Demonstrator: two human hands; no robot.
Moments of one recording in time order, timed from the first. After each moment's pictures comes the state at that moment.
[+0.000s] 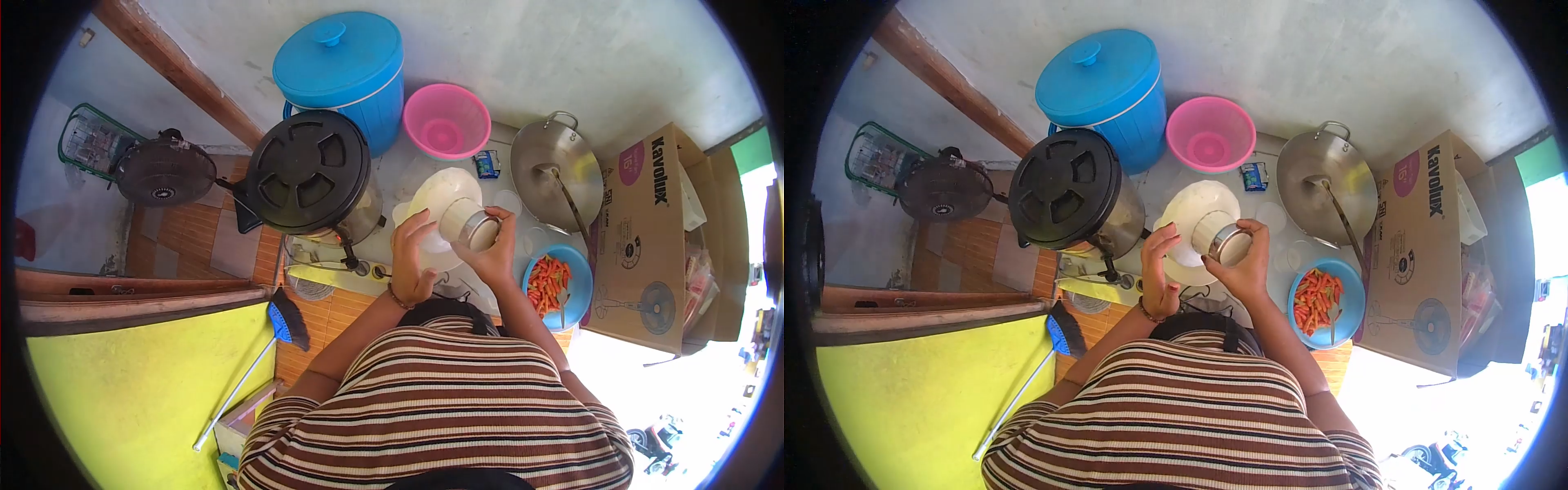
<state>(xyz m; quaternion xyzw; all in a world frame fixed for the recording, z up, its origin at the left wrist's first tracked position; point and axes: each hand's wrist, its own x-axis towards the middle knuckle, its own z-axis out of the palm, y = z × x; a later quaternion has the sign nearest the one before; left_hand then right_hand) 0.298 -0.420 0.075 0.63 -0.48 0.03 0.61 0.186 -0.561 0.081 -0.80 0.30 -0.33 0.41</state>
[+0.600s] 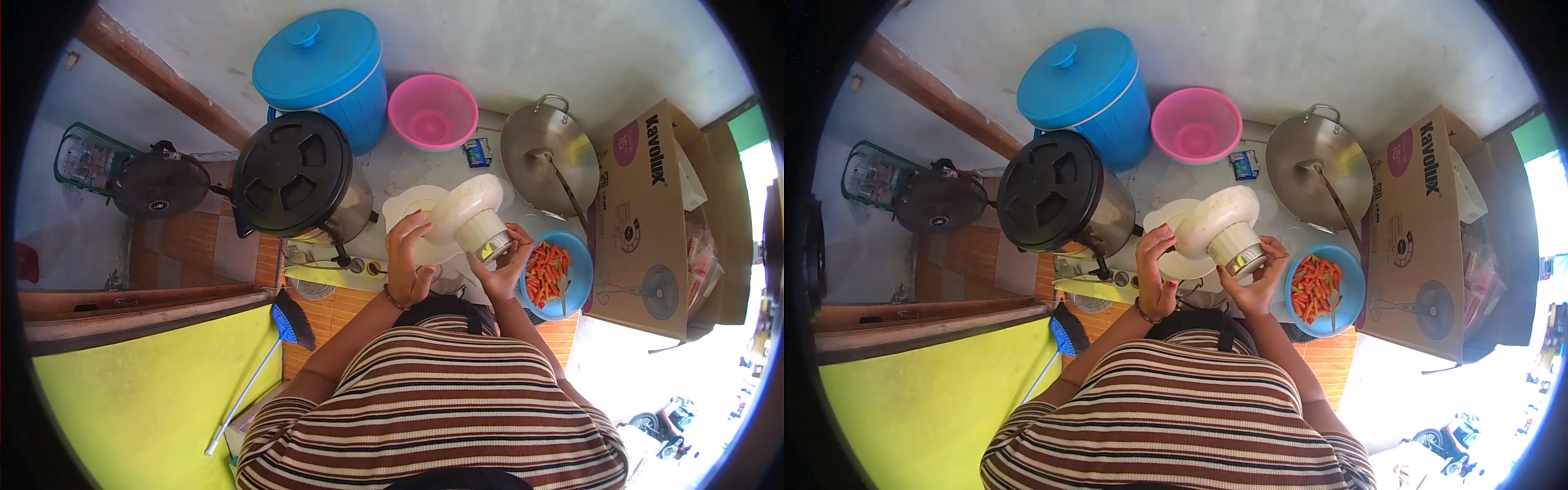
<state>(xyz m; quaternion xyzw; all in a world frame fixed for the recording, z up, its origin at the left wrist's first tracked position) 0.285 -0.421 0.072 0.64 -0.50 0.02 0.58 0.139 -0.547 0.051 -0.68 0.26 -0.47 0.49</state>
